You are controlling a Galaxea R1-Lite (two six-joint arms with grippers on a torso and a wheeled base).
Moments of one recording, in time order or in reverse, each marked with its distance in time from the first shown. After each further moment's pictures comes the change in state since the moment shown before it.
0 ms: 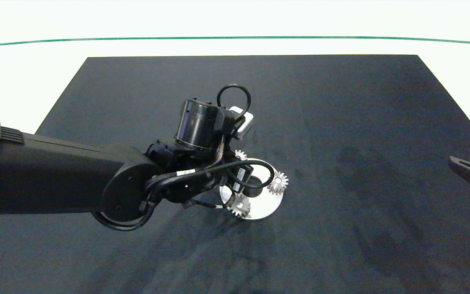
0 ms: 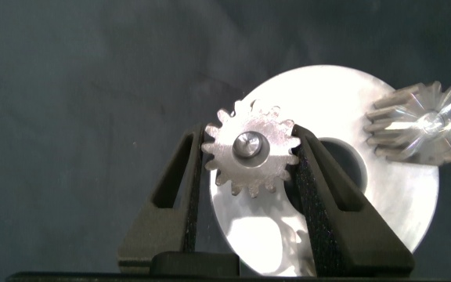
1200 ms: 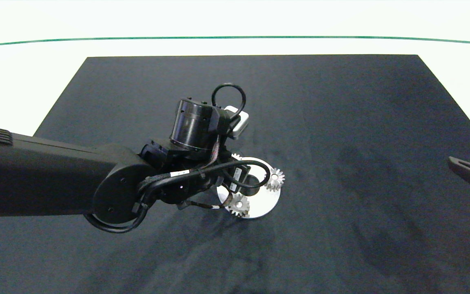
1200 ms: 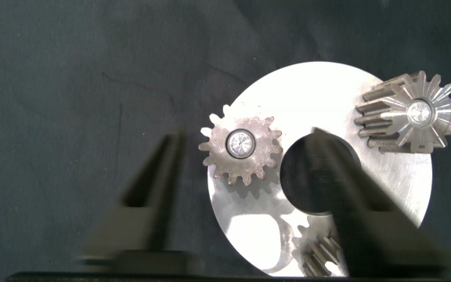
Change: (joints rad) left arm 0.005 -0.019 0.023 -0.003 0.000 -0.016; right arm 0.000 0.001 0.000 0.000 0.000 0.000
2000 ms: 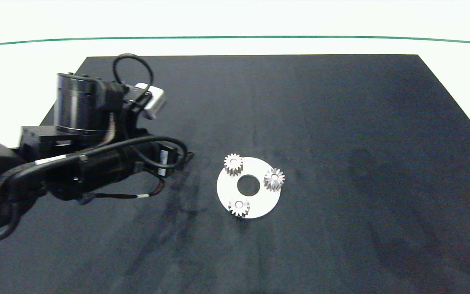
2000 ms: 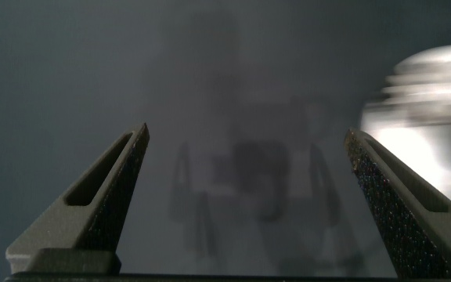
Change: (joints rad) left arm 0.263 -0.306 0.237 -0.008 0.002 -0.003; right arm -0.087 -0.091 0.032 0.008 -0.039 -0.015
